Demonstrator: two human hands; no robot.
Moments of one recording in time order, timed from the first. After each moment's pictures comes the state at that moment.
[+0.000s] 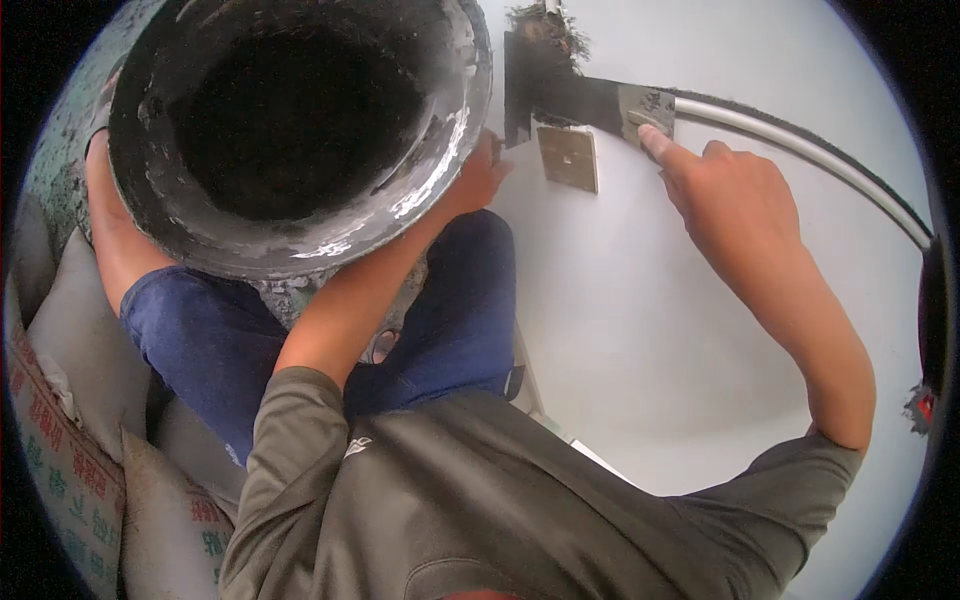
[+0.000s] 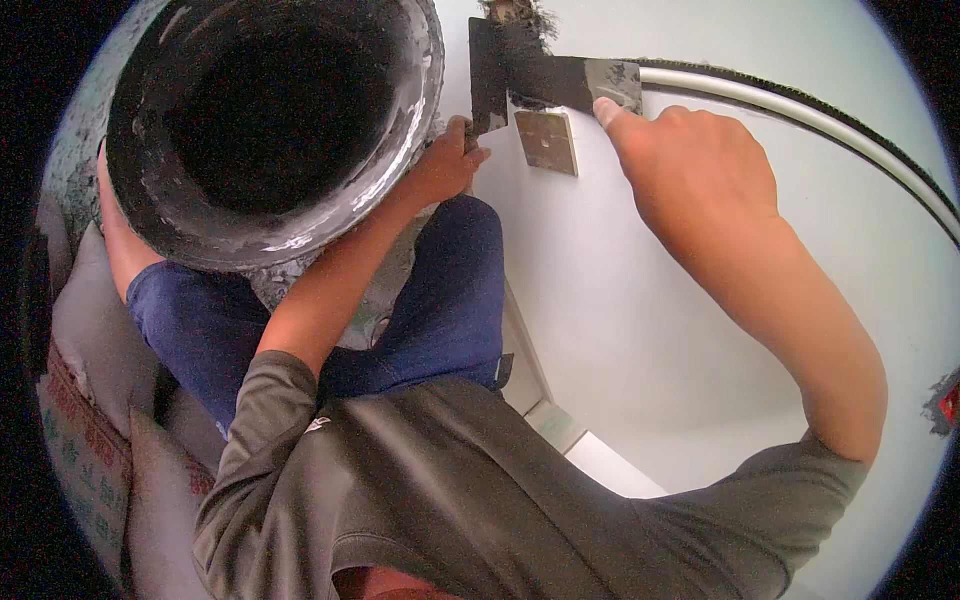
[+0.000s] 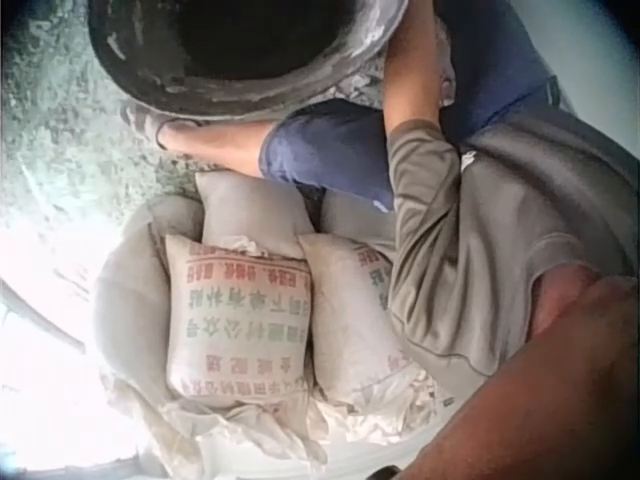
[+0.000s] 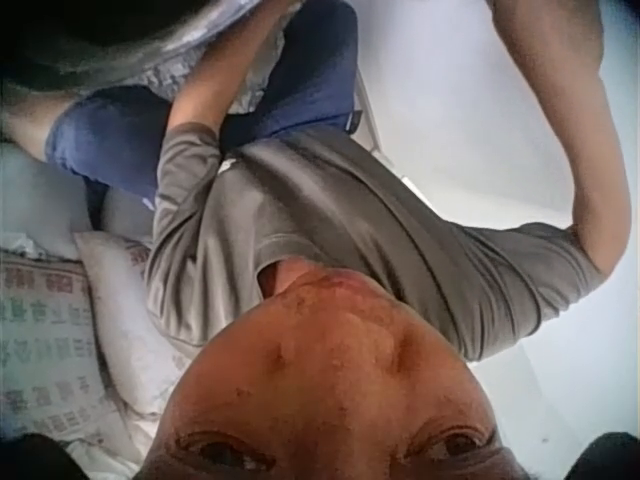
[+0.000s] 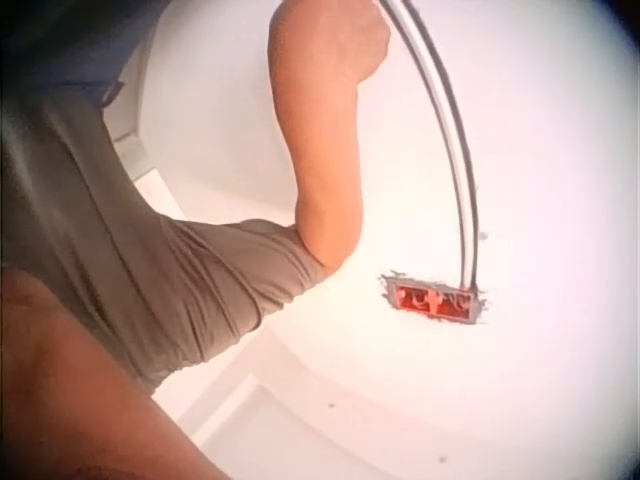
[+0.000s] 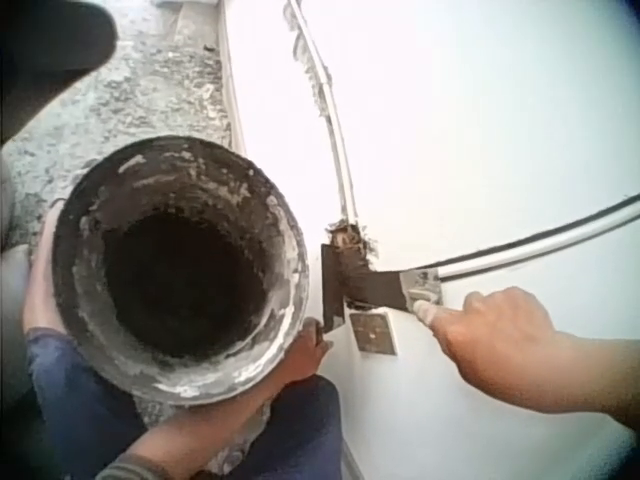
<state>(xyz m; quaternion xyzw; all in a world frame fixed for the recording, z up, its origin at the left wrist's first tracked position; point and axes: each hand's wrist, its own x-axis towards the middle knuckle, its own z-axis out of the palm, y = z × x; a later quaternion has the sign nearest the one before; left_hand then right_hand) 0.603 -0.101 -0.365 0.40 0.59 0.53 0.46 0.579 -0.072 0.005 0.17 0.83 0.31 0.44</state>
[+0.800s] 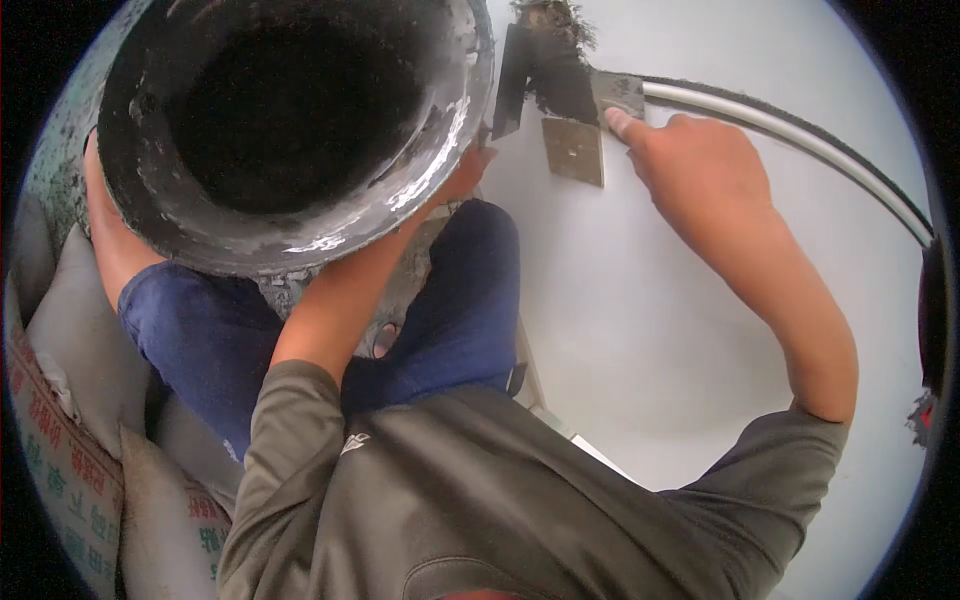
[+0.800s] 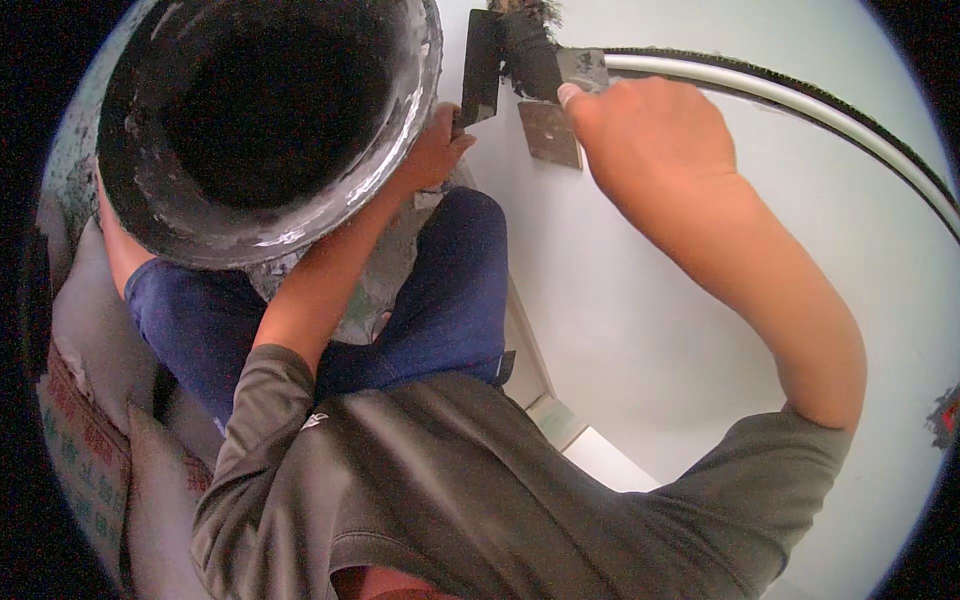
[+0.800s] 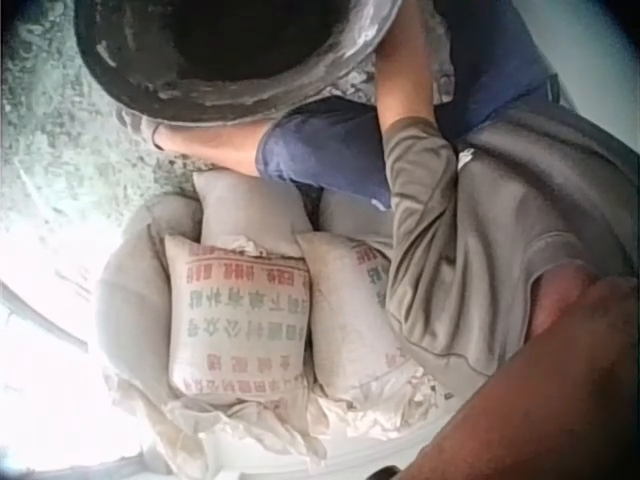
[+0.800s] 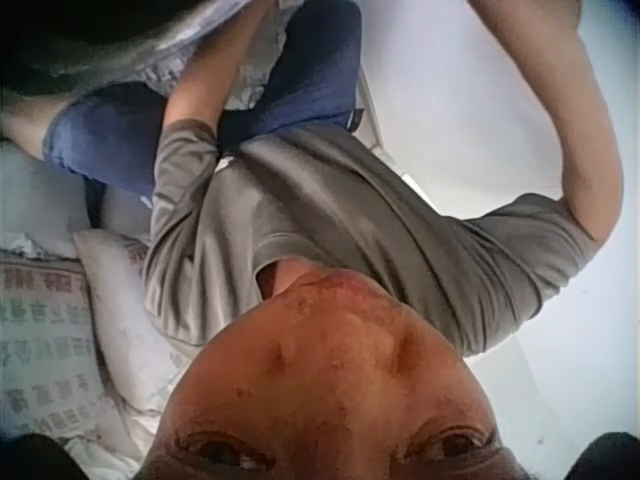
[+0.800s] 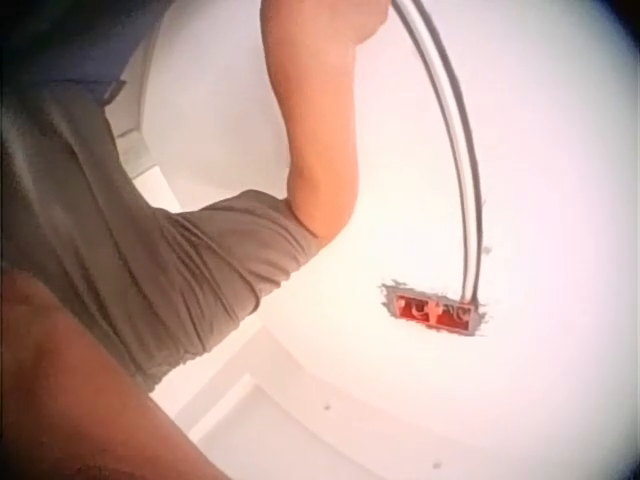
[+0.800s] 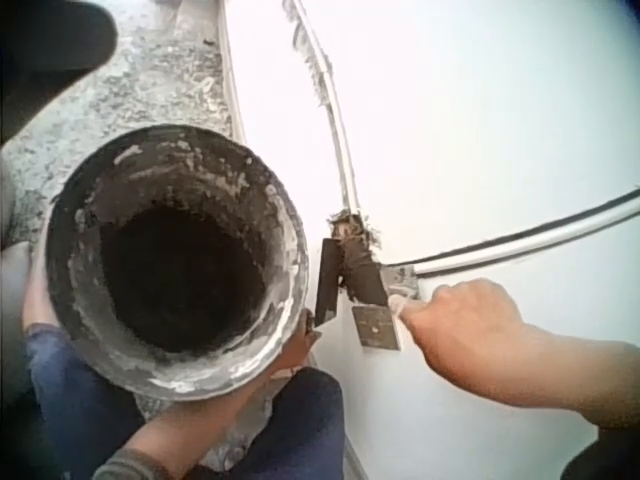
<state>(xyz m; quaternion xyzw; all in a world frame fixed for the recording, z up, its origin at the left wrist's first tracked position) 0.606 -0.098 -0.412 0.45 0.68 0.50 0.30 0.579 -0.057 -0.032 0.14 0.85 0.28 0.43</state>
